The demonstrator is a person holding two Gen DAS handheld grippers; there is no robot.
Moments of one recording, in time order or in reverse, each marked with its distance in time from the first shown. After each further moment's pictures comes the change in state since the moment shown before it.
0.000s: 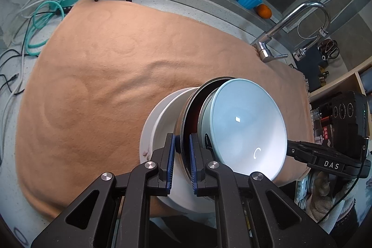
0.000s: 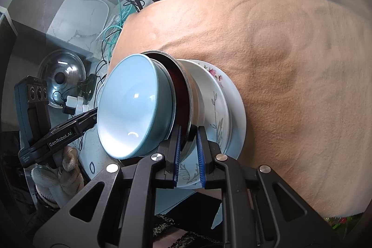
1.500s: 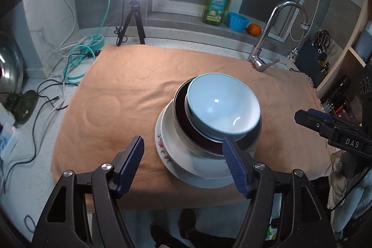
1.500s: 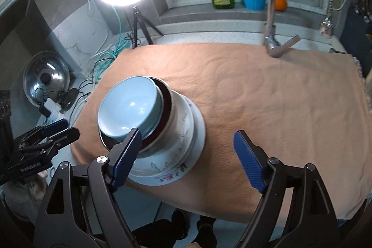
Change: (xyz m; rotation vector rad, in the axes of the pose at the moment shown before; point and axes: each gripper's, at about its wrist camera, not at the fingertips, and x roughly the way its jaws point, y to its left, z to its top) left arm -0.064 -0.045 -0.081 0.134 -0.291 0.193; right arm -0.083 0.024 -0.069 -0.187 -0.372 -0.257
